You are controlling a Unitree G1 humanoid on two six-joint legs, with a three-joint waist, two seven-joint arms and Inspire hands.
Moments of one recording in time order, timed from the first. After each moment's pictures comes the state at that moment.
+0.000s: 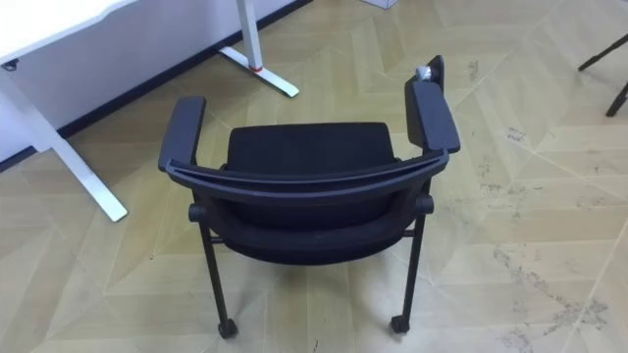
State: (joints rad) left arm 0.18 0.16 0.14 1.14 -0.12 0.00 0.05; right arm 0.20 -0.19 -0.08 1.17 0.08 0.00 -0.11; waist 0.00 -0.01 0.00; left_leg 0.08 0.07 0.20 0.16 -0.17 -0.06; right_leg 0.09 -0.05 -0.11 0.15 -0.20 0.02
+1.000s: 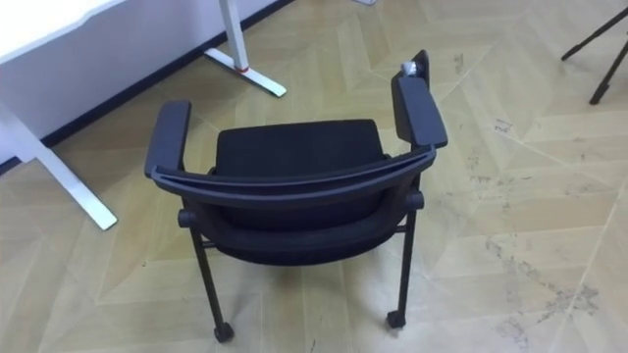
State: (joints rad) left arm 0.18 0.16 0.14 1.16 -0.13 0.00 0.13; right arm 0.19 -0.19 -0.10 1.20 0.20 0.00 -0.08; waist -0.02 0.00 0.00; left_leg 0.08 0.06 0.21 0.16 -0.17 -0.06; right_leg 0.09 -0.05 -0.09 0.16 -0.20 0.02
